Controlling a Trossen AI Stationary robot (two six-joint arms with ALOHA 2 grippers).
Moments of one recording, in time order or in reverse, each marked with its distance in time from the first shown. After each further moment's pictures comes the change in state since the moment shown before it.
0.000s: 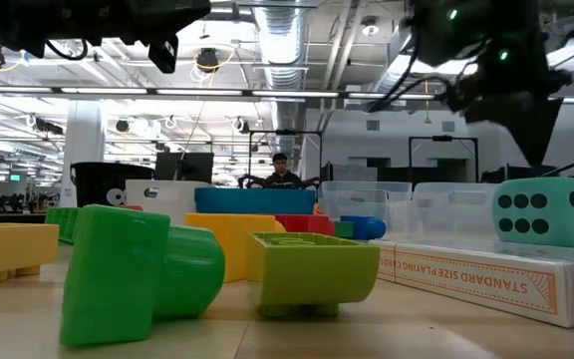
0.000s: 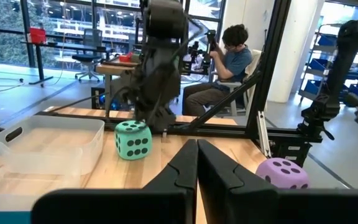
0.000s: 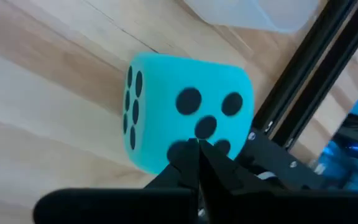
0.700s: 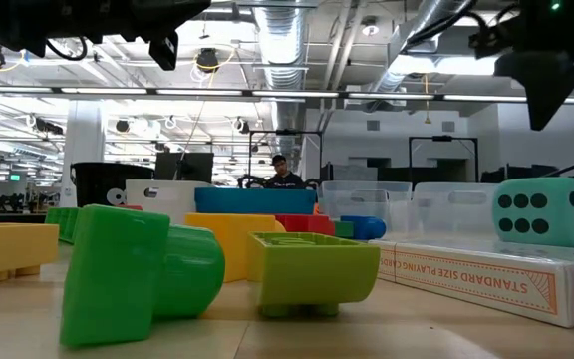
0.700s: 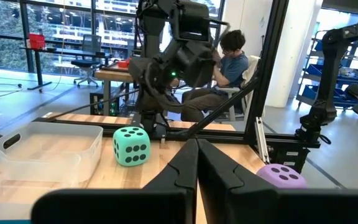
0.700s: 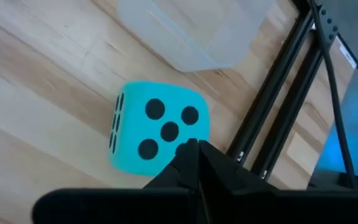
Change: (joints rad) left arm 0.000 0.000 -0.001 0.027 0.004 0.000; right arm 0.244 -0.177 0.000 -0.120 0.232 0.218
